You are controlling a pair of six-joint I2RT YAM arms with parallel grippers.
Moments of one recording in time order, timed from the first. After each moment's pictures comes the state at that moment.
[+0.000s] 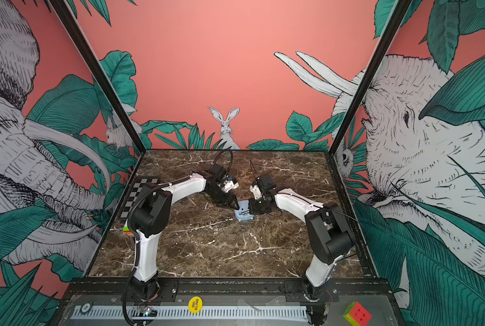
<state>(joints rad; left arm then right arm) -0.58 2.10 1.55 -0.78 0.64 -0.13 0.51 1.71 1.09 -0.54 -0.36 0.34</state>
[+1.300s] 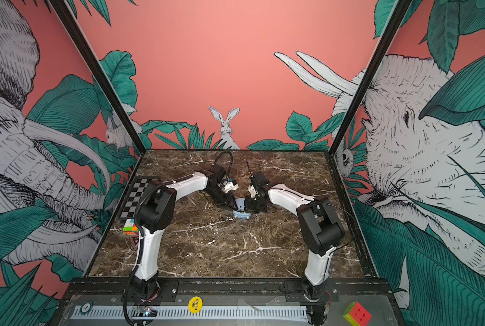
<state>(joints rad) -0.56 2.17 1.61 -0.85 0.69 -0.11 0.54 1.82 1.21 -0.61 -0.37 0.50</state>
